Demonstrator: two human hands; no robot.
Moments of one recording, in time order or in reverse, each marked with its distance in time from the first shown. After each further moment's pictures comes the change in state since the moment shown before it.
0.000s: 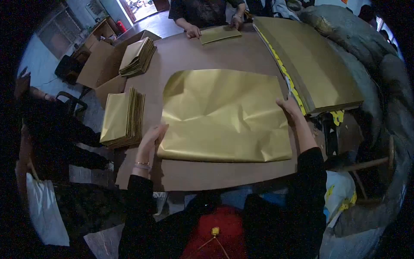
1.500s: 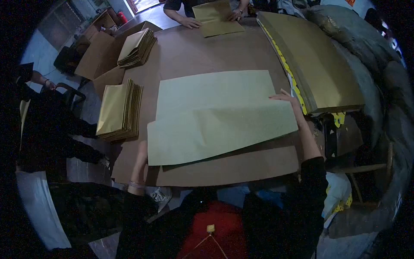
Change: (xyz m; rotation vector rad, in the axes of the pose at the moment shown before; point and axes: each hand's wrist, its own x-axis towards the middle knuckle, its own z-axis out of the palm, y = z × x) left_hand -0.043 -0.084 -0.017 0.431 0.295 -0.036; right_hand -0.010 -0.011 -0.013 -0.013 -0.324 -0.717
